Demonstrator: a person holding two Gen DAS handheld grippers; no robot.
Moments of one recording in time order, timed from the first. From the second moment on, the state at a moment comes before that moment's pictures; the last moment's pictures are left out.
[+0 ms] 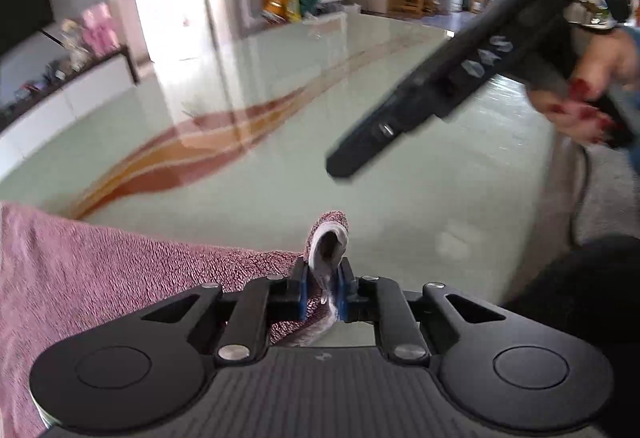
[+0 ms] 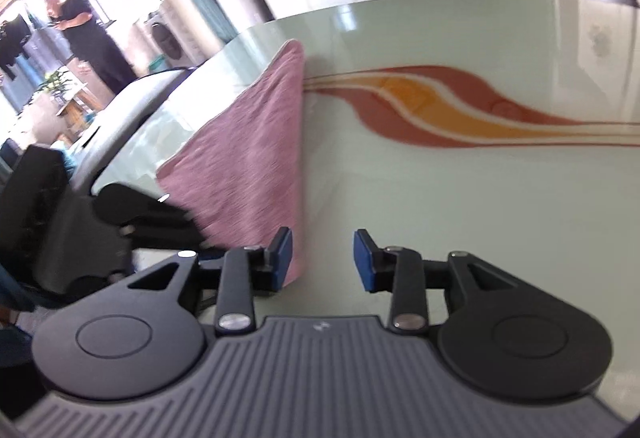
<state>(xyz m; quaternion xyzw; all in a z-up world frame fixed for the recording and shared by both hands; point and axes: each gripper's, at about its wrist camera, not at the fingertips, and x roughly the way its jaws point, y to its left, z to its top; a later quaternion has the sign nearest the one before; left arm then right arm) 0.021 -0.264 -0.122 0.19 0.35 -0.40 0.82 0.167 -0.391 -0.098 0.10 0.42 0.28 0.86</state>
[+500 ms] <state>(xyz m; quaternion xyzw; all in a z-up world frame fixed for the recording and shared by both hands) -0.031 -0.124 -0.103 0.21 0.42 -0.47 0.75 0.217 -0.222 -0.088 -0.10 0.35 0.33 0.87</state>
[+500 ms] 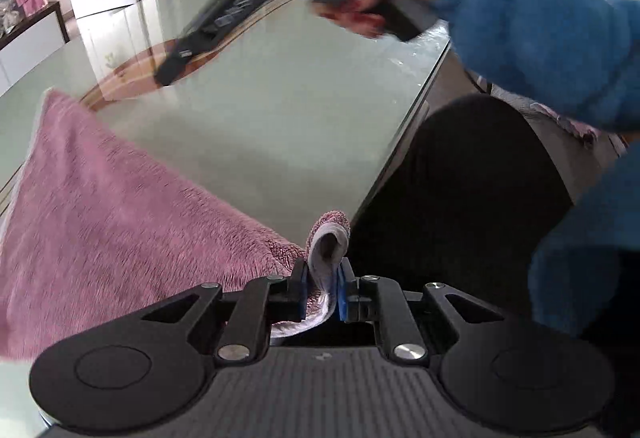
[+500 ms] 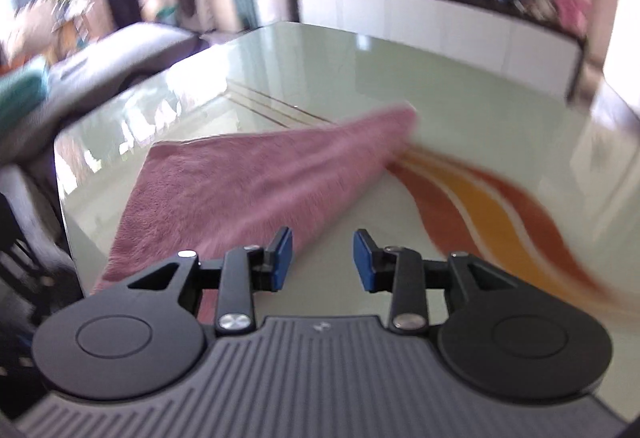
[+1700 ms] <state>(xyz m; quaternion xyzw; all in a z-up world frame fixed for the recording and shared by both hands) 0.142 -0.102 0.014 0.17 0.31 -0.42 0.83 0.236 -0.199 -0.129 -0.08 0.42 0.36 0.83</state>
